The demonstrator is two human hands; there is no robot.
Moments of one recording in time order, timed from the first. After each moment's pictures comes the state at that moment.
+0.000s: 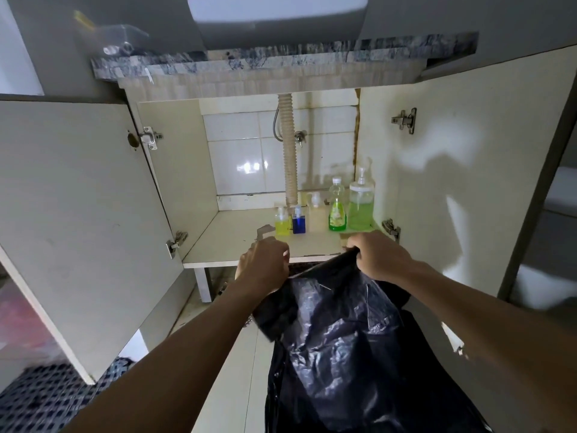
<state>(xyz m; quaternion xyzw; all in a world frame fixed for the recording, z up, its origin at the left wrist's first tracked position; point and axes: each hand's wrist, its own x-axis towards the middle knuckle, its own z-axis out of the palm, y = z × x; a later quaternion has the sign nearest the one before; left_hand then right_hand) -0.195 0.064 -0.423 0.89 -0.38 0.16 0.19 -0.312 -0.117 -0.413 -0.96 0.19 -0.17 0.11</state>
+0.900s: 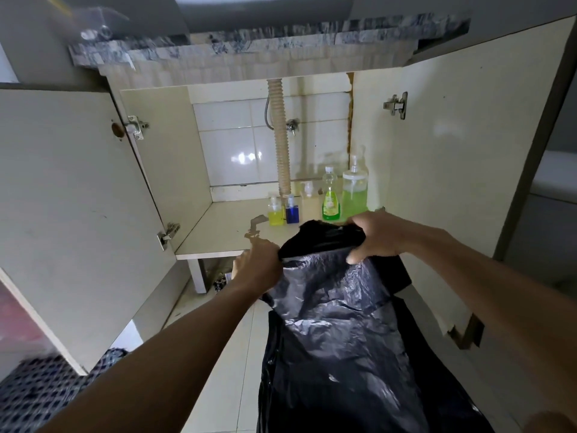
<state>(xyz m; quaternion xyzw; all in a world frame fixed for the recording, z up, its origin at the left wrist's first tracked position) -0.191 0.048 -0.452 0.92 -0.35 0.13 0.14 -0.334 -0.138 -0.384 -0.98 0.14 -0.03 0.16</state>
